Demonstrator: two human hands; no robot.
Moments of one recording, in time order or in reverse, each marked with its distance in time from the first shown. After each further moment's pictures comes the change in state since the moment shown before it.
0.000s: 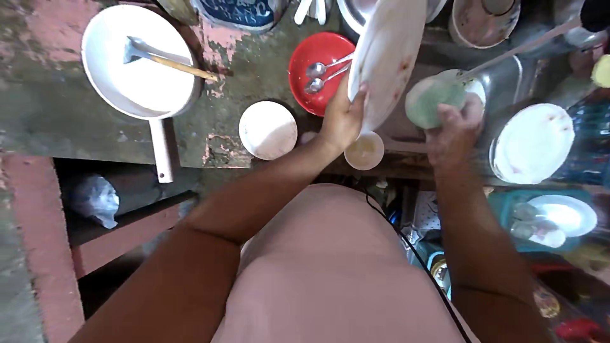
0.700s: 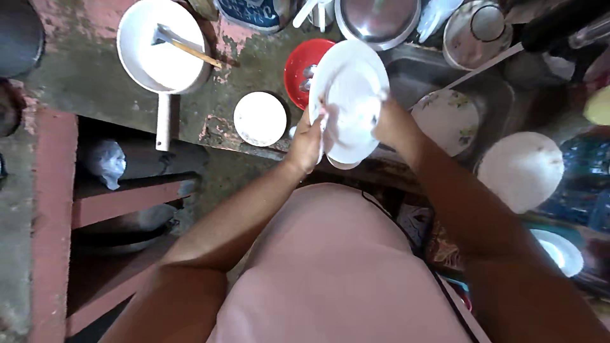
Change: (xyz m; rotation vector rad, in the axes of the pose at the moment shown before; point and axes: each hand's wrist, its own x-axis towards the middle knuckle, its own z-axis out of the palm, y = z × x) left_hand -0.070 0.022 0.026 -0.287 0.169 -0.170; right_hand 0.049 0.003 0.022 -1.020 -0.814 -0.380
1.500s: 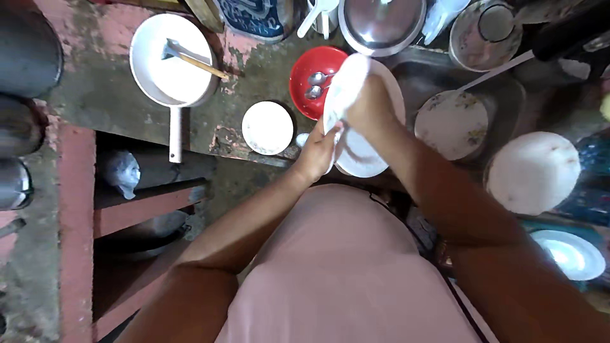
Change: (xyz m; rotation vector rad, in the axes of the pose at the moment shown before) left_hand 0.005 0.014 -0.006 0.100 -0.108 -0.079; right_hand 0.042 -0.090 -0.020 0.225 0.336 0.030
